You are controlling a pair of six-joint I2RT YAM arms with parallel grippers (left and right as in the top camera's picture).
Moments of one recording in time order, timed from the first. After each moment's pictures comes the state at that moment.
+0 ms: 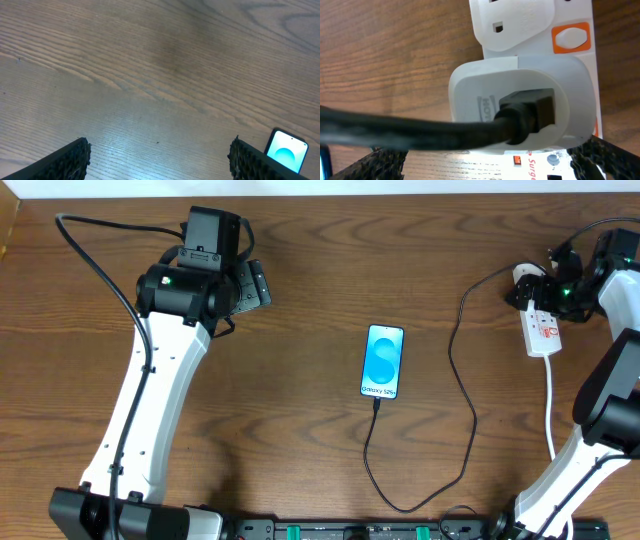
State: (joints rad) left arm -0.21 1.56 1.58 -1.06 -0.17 -0.43; right arm -0.36 2.15 1.62 -0.80 -0.40 -0.16
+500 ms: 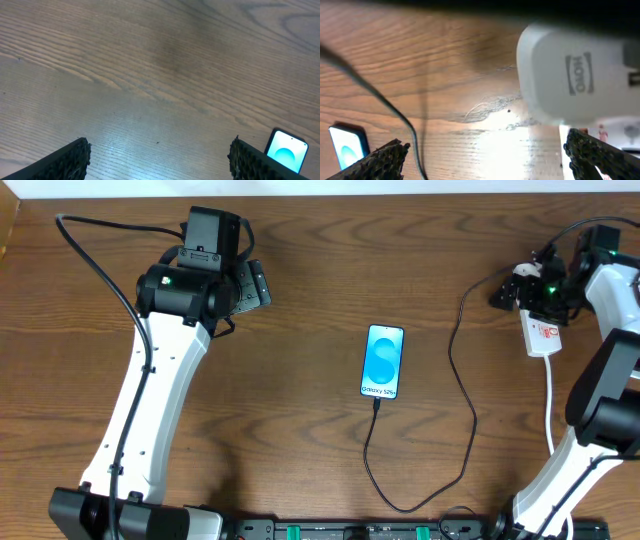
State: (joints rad) left arm -0.21 1.56 1.58 -1.06 -0.17 -0.43; right arm -0.30 2.12 1.64 -0.90 -0.40 -0.08
